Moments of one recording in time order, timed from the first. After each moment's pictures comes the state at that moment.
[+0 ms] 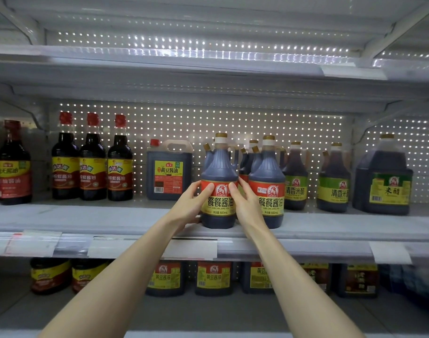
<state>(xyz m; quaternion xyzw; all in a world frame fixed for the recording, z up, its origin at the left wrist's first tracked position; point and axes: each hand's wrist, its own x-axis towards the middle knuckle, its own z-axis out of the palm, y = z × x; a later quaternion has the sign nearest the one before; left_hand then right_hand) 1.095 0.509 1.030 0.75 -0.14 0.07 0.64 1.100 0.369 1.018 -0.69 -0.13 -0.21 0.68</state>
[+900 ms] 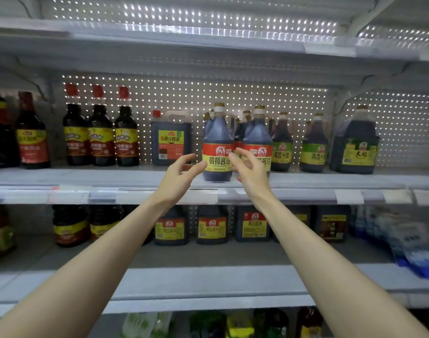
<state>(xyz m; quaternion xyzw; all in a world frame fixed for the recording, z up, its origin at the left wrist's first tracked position) 0.985 0.544 1.009 0.77 -0.18 0.18 0.59 0.991 0.369 1.013 -0.73 -0.14 -0.25 0.62</state>
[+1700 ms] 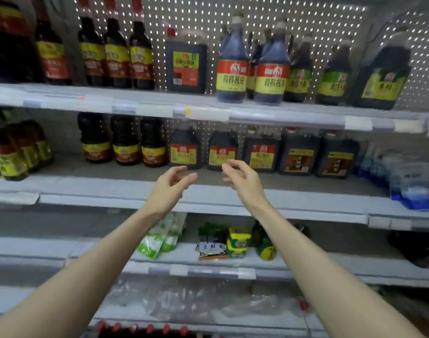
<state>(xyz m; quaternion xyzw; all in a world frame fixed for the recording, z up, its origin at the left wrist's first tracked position) 0.857 0.570 0.840 0.77 -0.05 0.09 0.63 0.884 0.384 0.848 -0.77 -0.10 -0.09 0.62</state>
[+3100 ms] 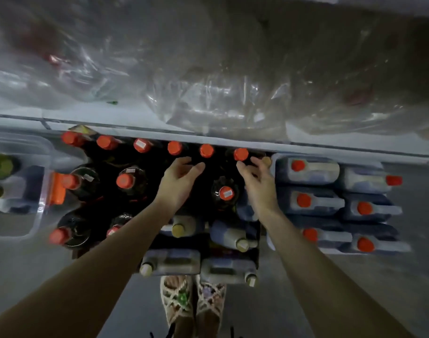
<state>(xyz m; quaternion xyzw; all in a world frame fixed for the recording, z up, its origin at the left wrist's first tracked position) 0.895 0.696 0.067 0.69 0.31 -0.24 0.61 0.894 0.521 0.065 -0.73 0.30 0.18 0.59</state>
